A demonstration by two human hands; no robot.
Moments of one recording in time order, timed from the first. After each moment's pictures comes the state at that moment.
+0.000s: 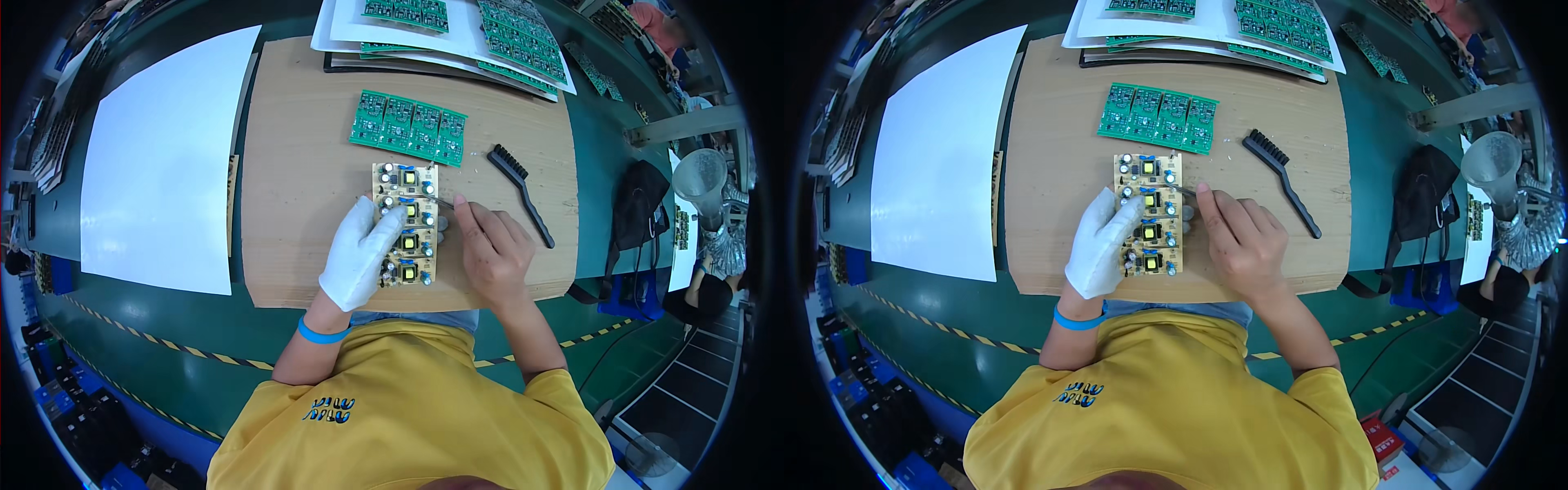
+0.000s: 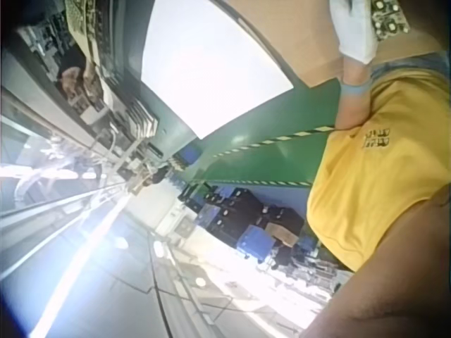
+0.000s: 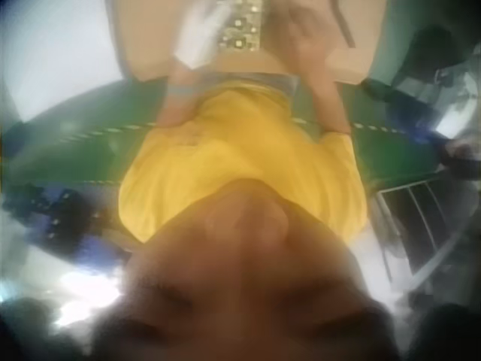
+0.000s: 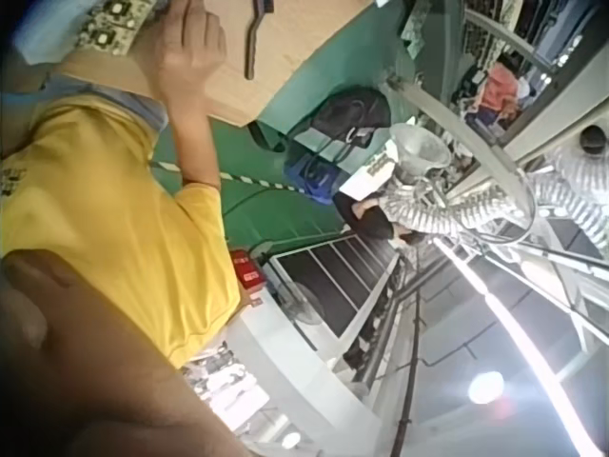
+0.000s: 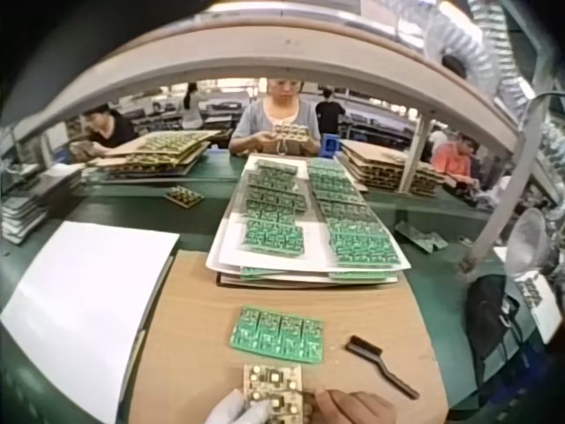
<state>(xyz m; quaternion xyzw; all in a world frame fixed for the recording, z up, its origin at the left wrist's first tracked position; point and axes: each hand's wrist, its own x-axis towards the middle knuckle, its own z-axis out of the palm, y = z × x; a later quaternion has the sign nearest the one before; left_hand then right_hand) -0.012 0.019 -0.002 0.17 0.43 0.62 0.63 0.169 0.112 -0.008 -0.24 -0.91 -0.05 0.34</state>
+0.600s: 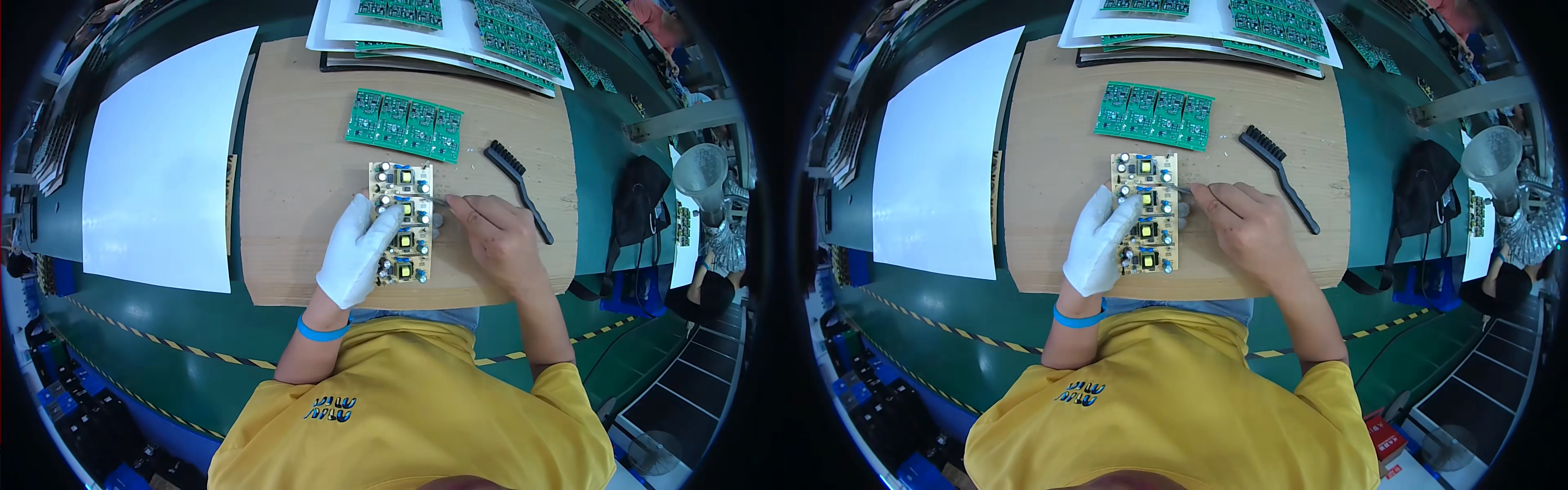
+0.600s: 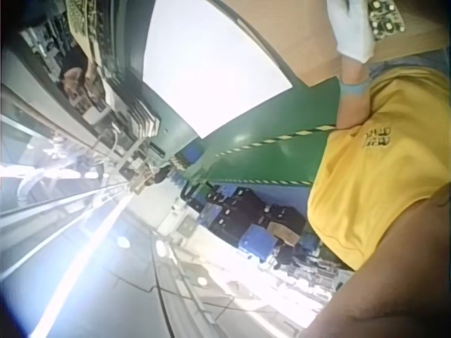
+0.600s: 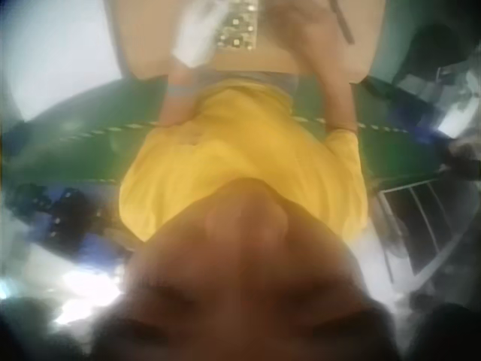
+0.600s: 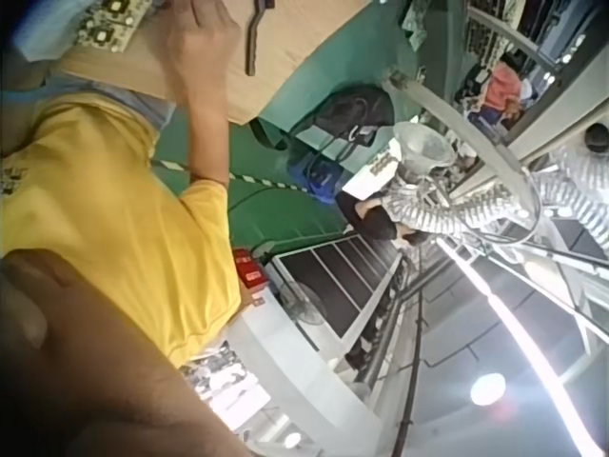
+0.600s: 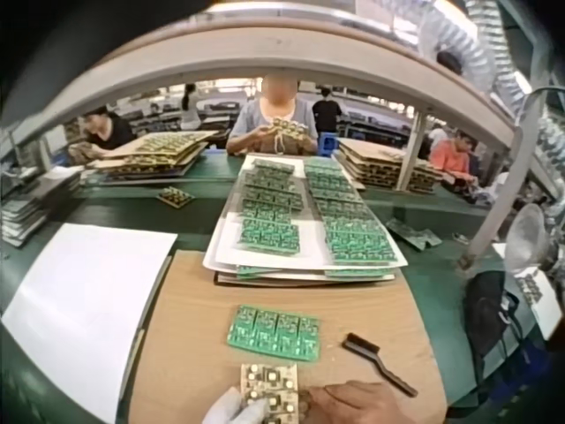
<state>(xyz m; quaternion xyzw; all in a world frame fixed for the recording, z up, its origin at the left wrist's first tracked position) -0.009 0.019 -0.008 0.18 0.43 0.63 0.62 0.181 0.136 -0.002 -0.18 -0.94 0.07 0.28</state>
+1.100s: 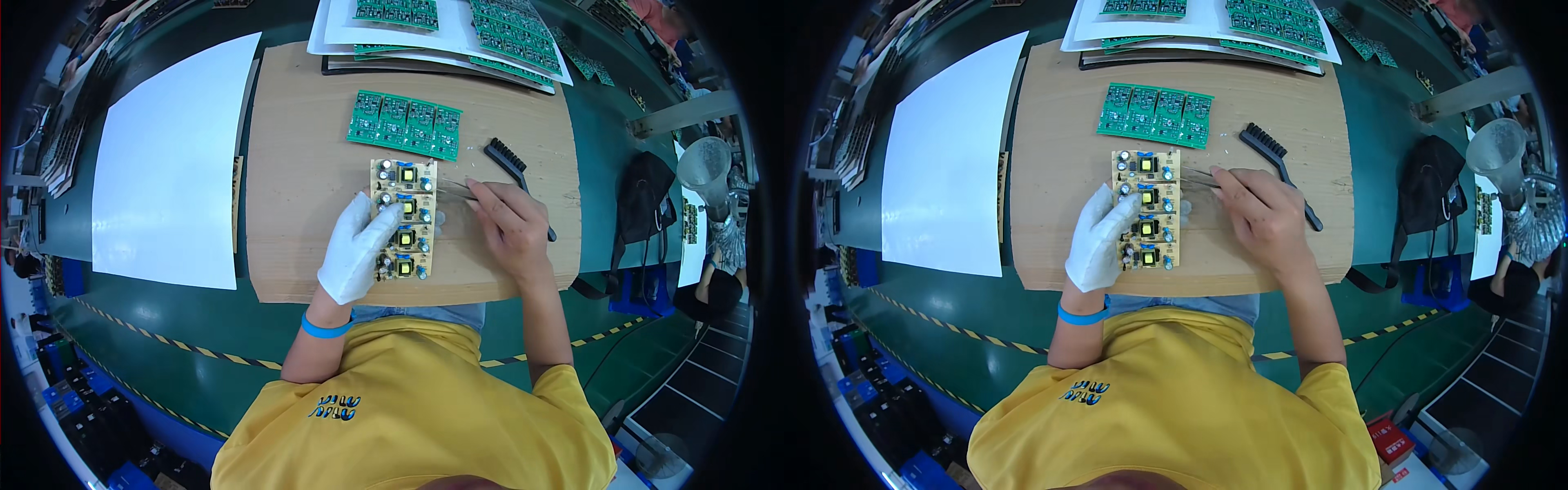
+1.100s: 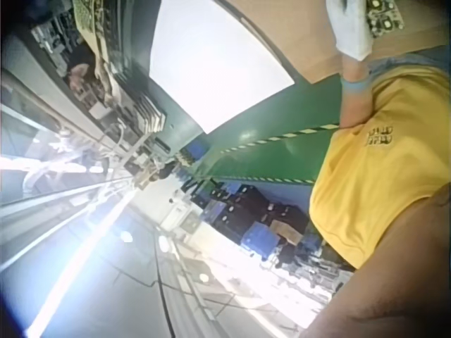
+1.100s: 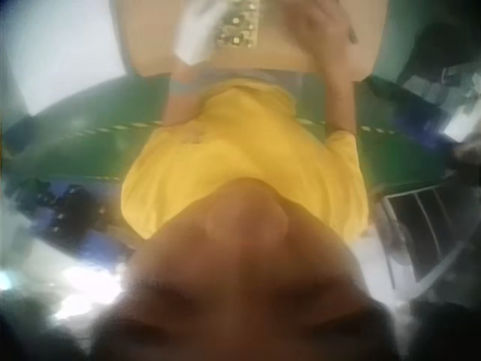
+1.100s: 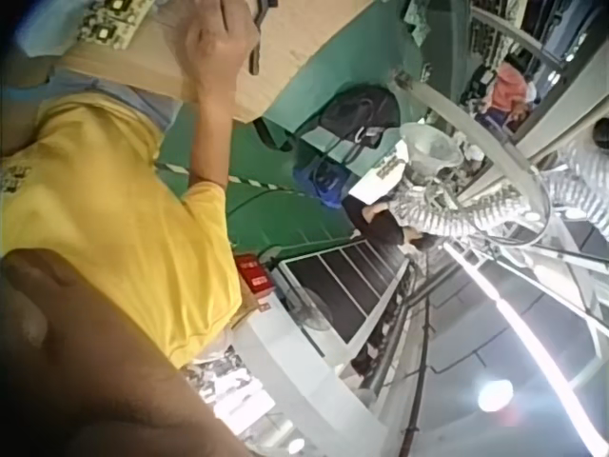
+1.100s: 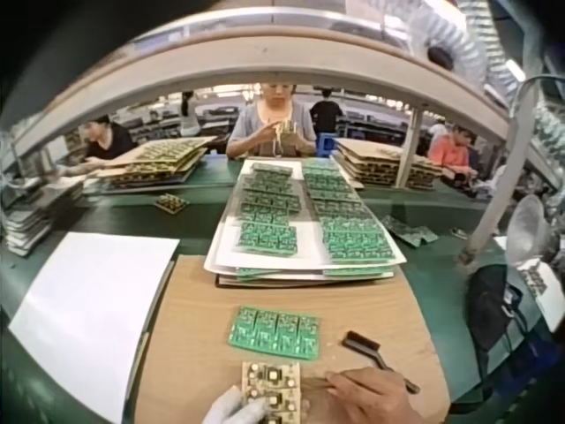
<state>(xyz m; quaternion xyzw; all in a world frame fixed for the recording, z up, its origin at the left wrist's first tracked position) -0.010 0.017 -0.005 0.19 0.42 0.63 0.62 0.188 0.143 -0.002 -0.22 -0.90 0.12 0.36</state>
